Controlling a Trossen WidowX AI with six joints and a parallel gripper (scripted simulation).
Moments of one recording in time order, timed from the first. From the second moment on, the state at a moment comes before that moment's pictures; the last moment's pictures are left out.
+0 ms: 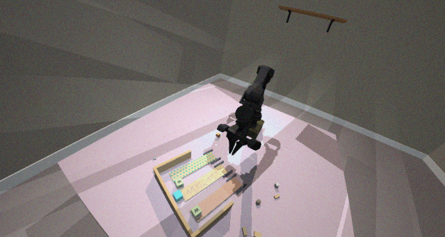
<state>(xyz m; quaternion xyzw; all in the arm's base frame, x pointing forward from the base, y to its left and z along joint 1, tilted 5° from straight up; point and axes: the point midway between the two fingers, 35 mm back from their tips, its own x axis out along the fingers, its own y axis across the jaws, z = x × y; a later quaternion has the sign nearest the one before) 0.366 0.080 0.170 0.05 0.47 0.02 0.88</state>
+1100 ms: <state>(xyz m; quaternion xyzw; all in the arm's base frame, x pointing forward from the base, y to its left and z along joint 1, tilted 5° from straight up) 0.406 0.147 0.069 0.06 0.66 -0.07 0.74</state>
